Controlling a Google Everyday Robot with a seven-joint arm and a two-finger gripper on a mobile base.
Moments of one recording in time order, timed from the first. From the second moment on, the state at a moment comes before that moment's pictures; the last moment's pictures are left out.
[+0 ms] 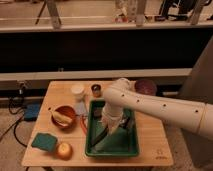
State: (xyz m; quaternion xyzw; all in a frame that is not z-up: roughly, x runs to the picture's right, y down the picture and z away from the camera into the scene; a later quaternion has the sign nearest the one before) arm 0.011 0.198 0.717 -0.33 -0.23 -0.31 0.86
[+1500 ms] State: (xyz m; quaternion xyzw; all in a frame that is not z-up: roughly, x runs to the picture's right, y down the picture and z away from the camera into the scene) arm 0.062 0.179 0.729 -0.33 -0.25 -0.24 0.88
